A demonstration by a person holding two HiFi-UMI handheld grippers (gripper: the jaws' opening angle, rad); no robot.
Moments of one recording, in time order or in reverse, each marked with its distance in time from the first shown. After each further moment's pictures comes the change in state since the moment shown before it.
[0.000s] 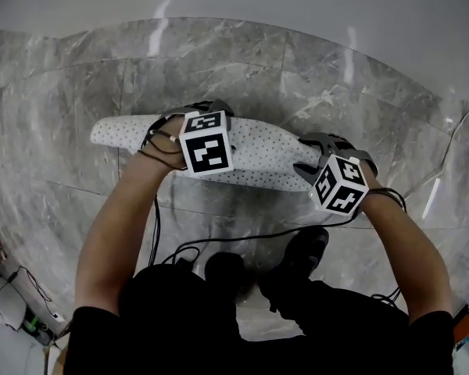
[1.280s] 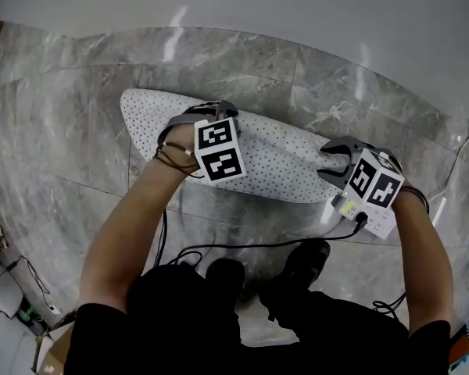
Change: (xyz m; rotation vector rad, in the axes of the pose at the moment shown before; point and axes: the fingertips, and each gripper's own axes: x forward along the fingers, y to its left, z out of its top) left arm -0.012 0.050 -0.010 -0.040 0.056 0.322; right arm -0.043 -0.022 -0.014 0.024 -0.051 0.169
